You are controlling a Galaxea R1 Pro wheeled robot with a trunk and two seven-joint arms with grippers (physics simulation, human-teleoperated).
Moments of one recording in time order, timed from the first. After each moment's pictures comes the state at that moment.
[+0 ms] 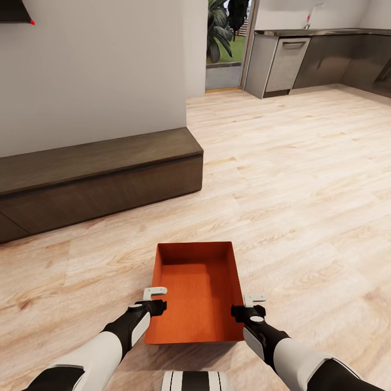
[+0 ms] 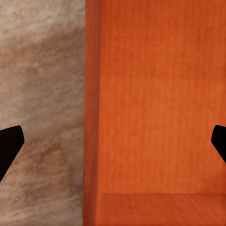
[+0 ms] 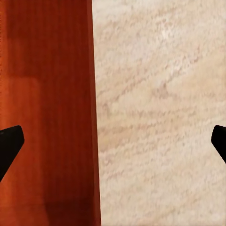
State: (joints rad) left arm -0.75 -0.12 -0.01 -0.23 0.07 0.14 0.11; right arm -0.75 0.08 0.58 -0.12 -0.51 -0.08 -0.26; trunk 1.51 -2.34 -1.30
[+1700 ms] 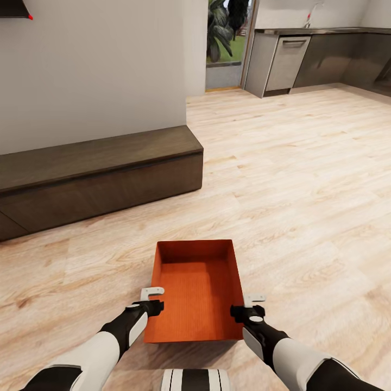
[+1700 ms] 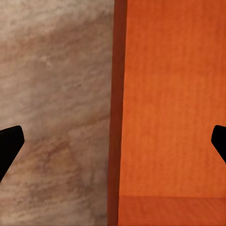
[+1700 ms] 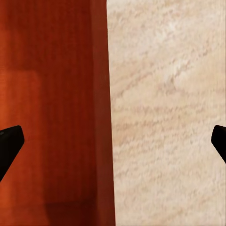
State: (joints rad) left arm -0.75 -0.10 0.00 -0.23 0.07 0.14 0.11; right arm -0.75 0.08 0.58 -0.12 -0.51 -0.07 -0.26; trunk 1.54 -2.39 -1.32
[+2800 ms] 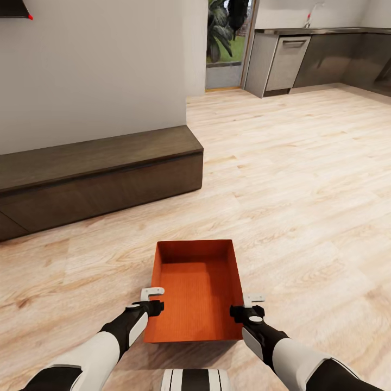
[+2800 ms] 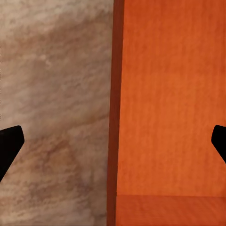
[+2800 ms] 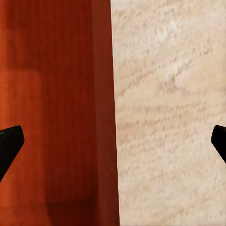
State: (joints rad) left arm -0.75 -0.10 -0.01 -0.23 0.07 0.15 0.12; right arm -0.75 0.09 0.57 -0.12 -0.51 -0.07 -0.26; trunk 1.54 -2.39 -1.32
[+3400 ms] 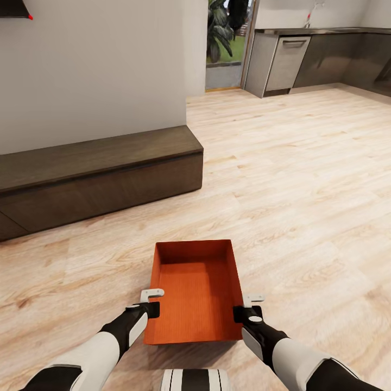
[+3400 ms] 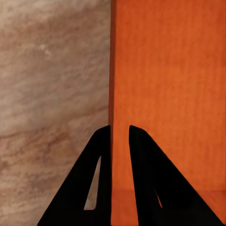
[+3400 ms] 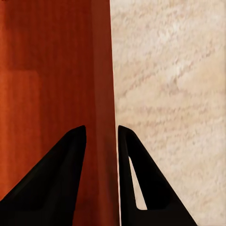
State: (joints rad) left arm -0.75 -0.10 -0.01 -0.22 0.08 0.17 0.12; right arm -0.75 0.09 0.58 -0.12 -0.51 -0.07 -0.26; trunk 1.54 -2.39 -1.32
